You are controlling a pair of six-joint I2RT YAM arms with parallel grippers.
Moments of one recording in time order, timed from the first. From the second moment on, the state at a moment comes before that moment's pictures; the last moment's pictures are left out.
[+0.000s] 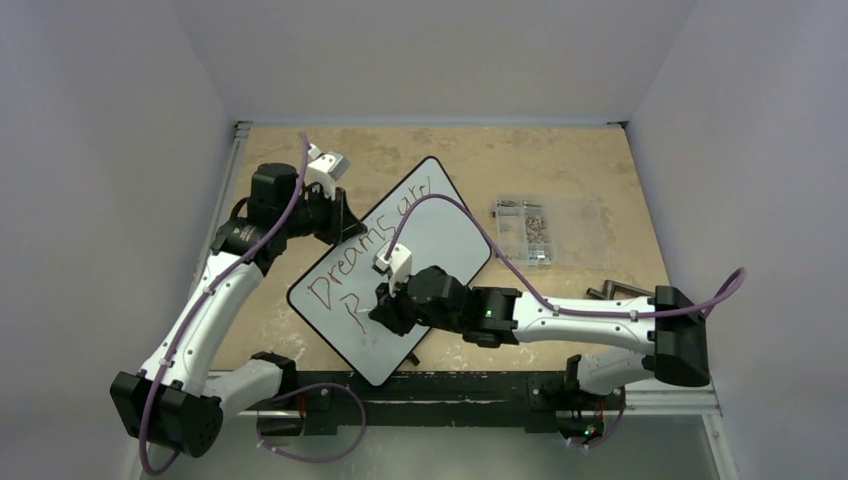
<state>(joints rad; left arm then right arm) -0.27 1.08 1.07 -0.58 0.53 -0.09 1.31 1.37 0.99 -0.06 0.17 0.38</state>
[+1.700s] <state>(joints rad) -0.27 1.07 1.07 -0.58 0.54 -0.10 1.31 1.18 0.86 0.05 0.29 0.40</state>
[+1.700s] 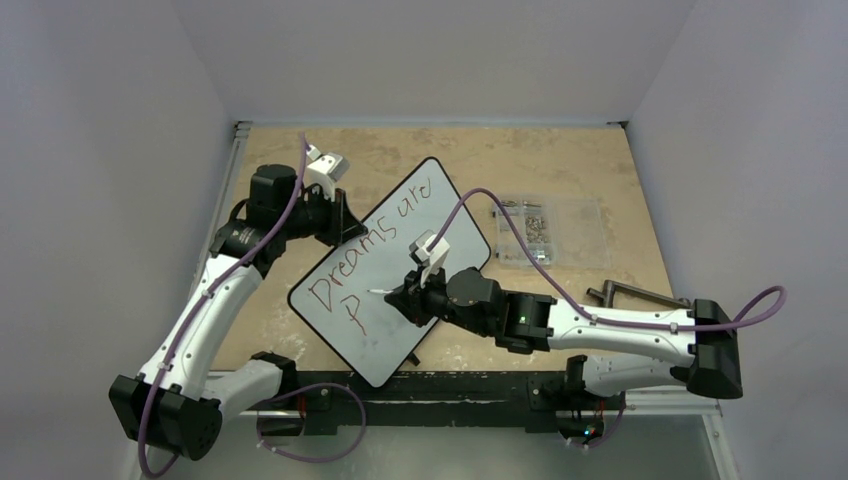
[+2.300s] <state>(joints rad) -0.27 1.06 1.07 -0.58 0.54 -0.10 1.29 1.26 0.86 0.06 0.28 0.40</state>
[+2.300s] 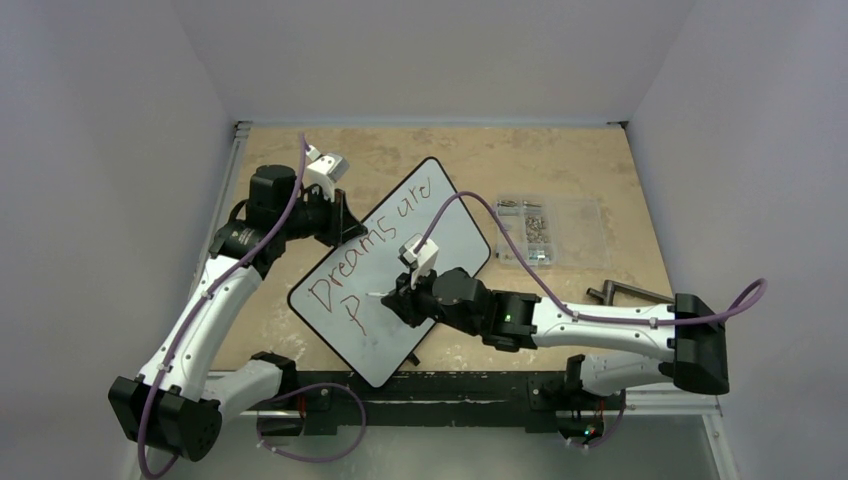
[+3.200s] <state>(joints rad) -0.27 1.06 1.07 -0.58 0.54 -0.10 1.27 1.28 0.88 0.08 0.27 0.40</state>
